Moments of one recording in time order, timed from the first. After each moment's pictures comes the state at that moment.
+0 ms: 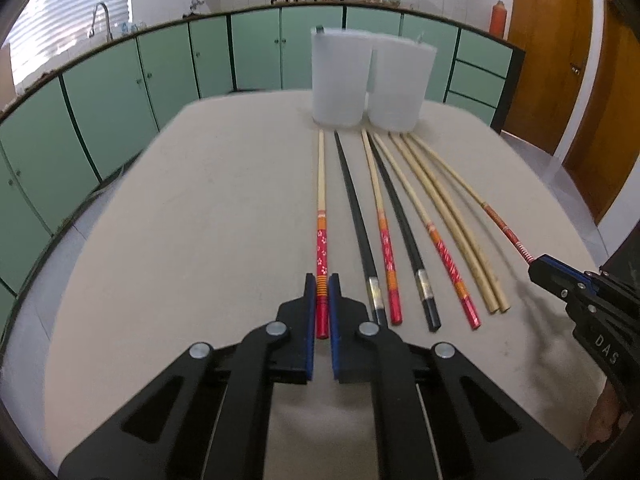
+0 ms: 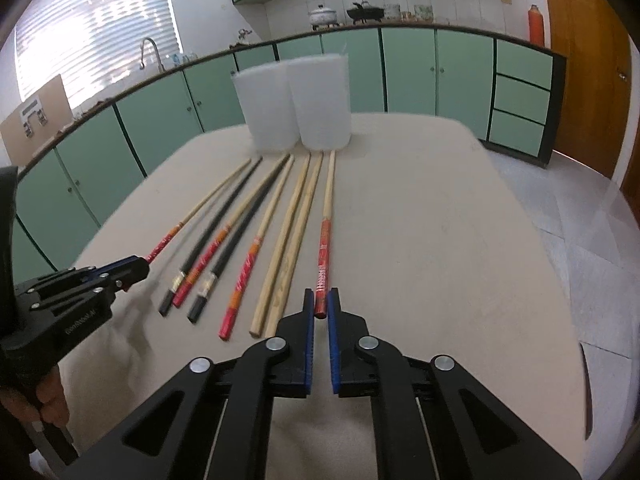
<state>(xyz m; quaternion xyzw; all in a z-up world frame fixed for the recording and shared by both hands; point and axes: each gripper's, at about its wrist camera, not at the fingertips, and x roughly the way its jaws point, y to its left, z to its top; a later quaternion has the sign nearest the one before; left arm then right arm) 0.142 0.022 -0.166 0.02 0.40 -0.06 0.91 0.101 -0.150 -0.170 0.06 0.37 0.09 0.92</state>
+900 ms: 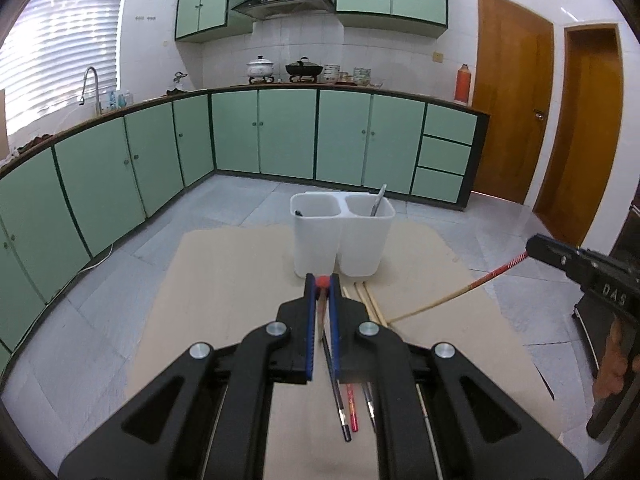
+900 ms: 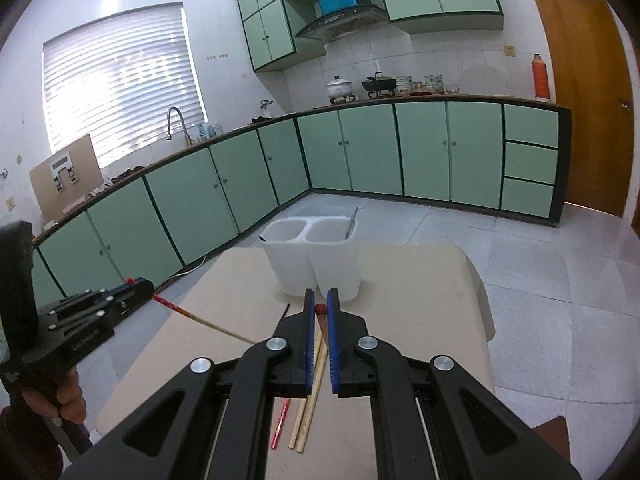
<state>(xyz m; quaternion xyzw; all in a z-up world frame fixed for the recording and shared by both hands) 0.158 0.015 -0.022 0.01 0.28 -0.11 0.95 0.128 -0.192 -0.016 0.08 0.26 0.13 0.95</state>
